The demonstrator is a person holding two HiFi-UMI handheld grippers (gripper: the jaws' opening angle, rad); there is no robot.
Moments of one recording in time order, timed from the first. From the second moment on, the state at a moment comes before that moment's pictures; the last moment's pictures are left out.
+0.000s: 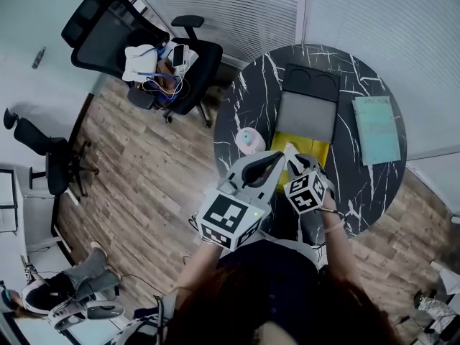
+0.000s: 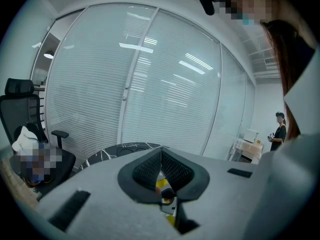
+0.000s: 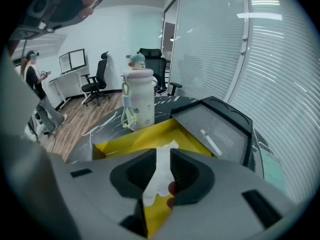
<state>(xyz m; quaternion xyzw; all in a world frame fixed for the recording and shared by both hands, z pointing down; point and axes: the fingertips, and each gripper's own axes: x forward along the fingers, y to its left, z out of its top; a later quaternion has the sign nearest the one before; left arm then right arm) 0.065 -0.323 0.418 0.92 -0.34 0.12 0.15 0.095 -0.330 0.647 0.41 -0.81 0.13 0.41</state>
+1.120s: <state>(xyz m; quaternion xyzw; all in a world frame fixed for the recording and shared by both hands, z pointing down) 0.074 -0.320 0.435 0.92 -0.34 0.14 0.16 0.100 -0.332 0.693 0.40 -0.78 0.20 0.44</state>
